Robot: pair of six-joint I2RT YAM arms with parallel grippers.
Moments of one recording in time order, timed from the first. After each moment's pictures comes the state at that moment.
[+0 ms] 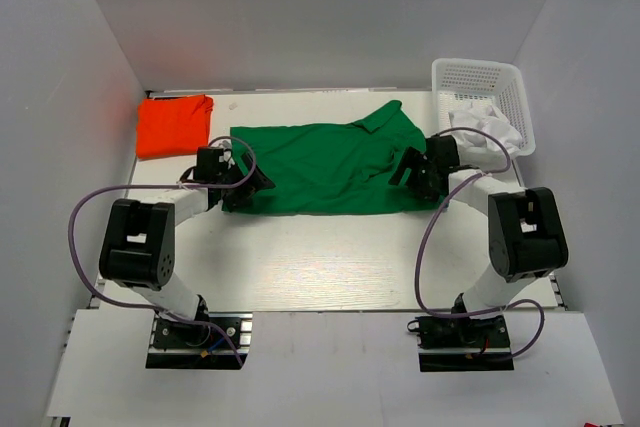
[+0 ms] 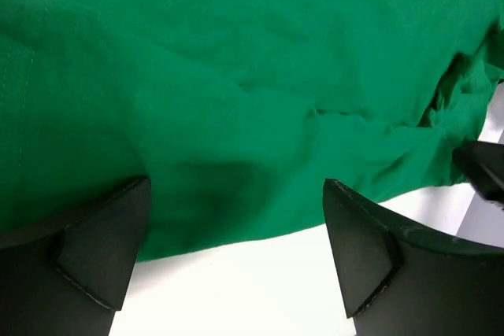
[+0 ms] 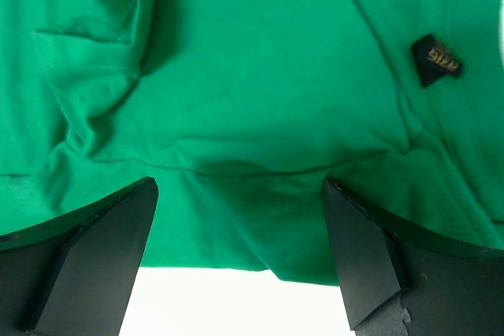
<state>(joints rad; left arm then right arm) -0.13 1.61 0.78 -0.01 0.36 -0.68 0.21 1.66 0.90 -0.17 -0.10 0.57</state>
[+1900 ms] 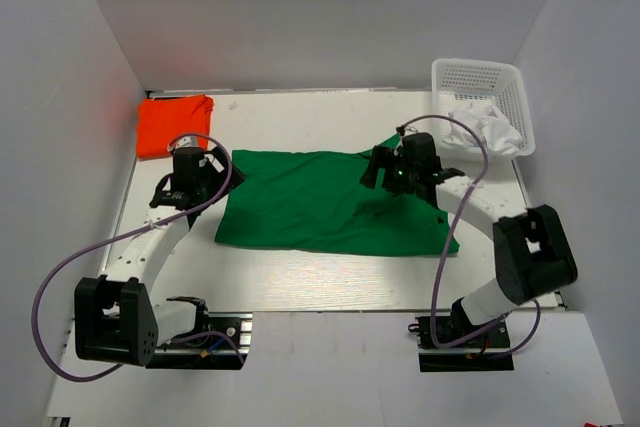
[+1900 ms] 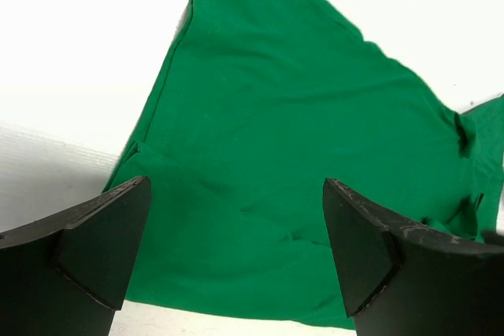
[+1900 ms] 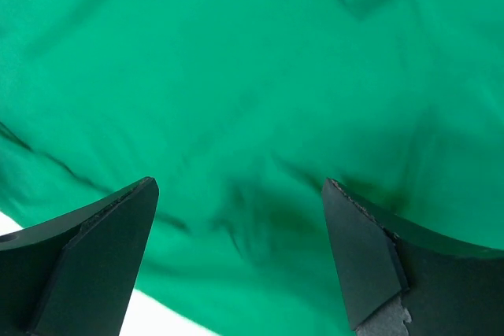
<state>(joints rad) -0.11 1.17 0.75 -0.26 -0.01 -0.68 0.40 1.56 0.93 -0.07 -0.18 0.46</state>
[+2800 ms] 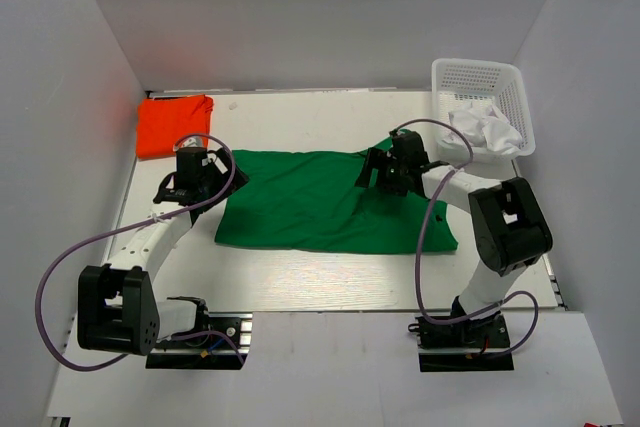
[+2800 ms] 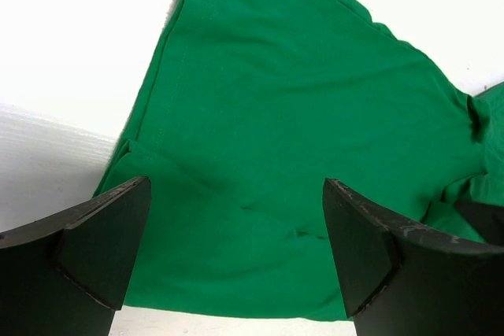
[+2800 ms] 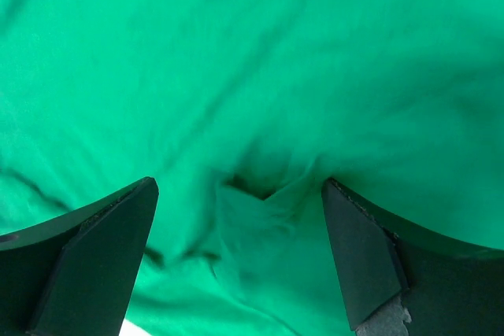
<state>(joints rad) -0.11 1.23 0.75 -0.24 0.03 -0.66 0.39 1.71 0.93 -0.06 -0.20 0.51</state>
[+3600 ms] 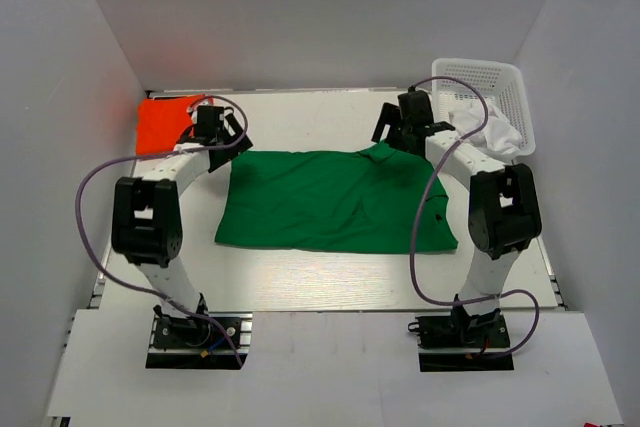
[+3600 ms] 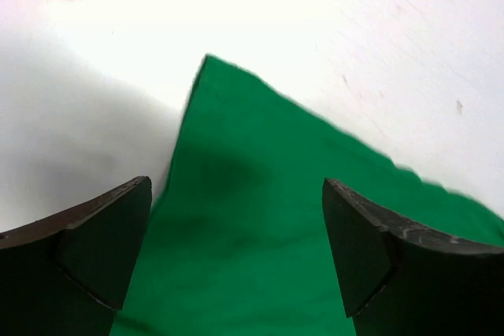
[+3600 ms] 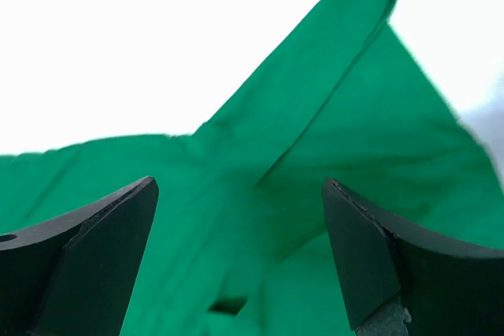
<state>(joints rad) -0.11 1.73 1.17 -0.24 -0.11 -0.61 0.33 1.84 1.35 -0.27 0.09 0.51</state>
